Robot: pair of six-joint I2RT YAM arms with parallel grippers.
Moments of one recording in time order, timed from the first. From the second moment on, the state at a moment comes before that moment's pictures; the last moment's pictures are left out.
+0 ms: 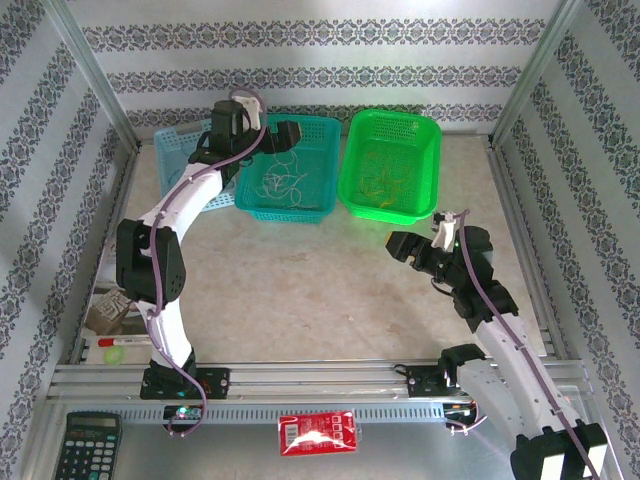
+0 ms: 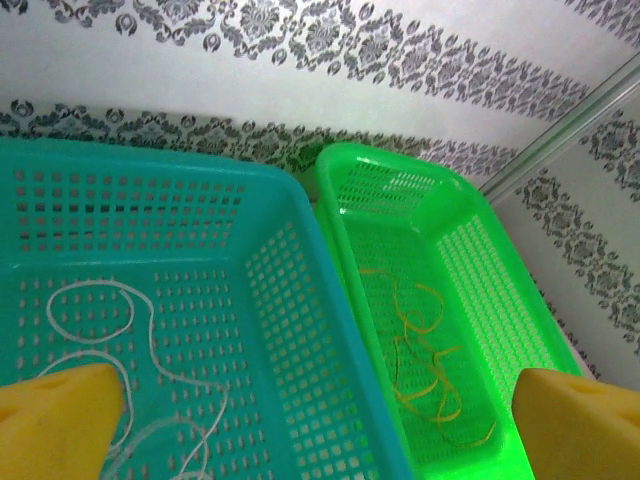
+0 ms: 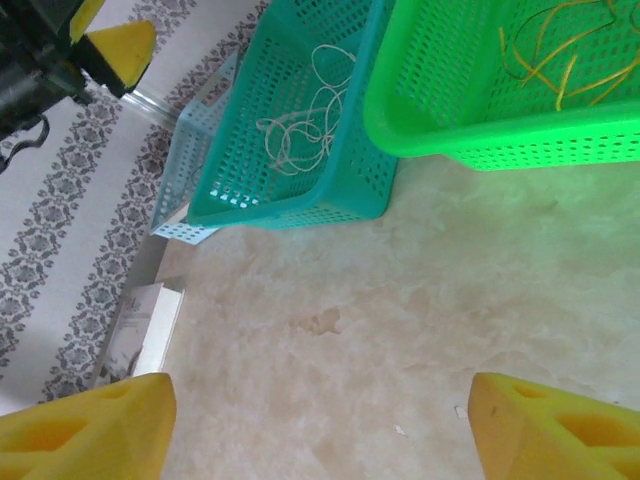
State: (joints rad) left arm -0.21 1.87 1.64 -0.17 0.36 -0.35; right arm 0.16 0.72 0.56 -0.28 -0.48 0.65
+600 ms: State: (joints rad) left arm -0.21 0.99 0.86 -0.14 0.05 -0.21; right arm 0.16 0.67 0.49 -0.22 0.07 0.40
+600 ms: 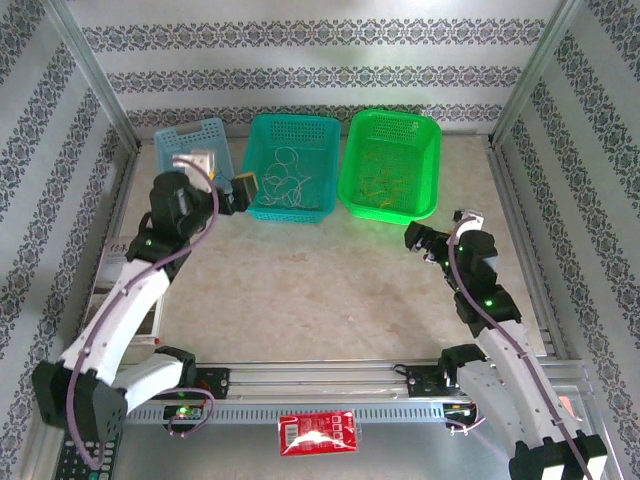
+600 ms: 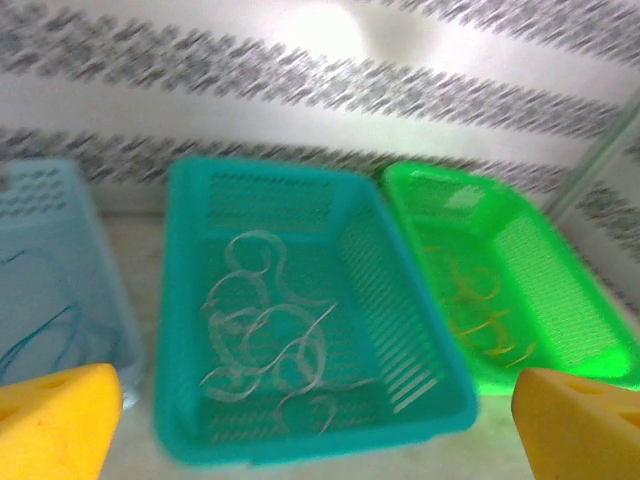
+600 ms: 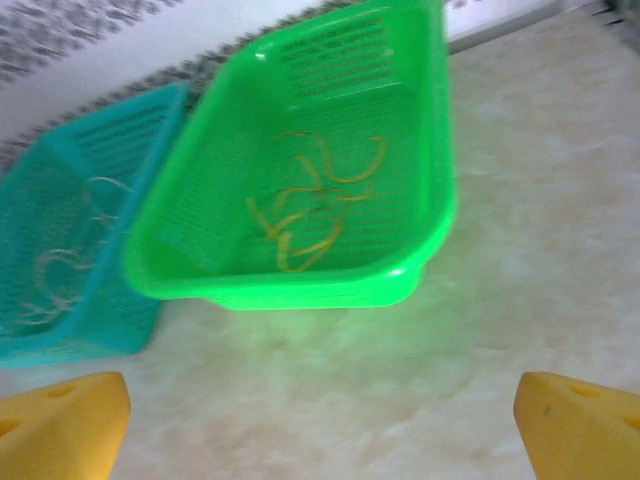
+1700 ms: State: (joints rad) left arm 0.01 1.49 0.24 0.89 -0.16 -0.03; right arm 0.08 1.53 0.22 0.99 0.16 0.00
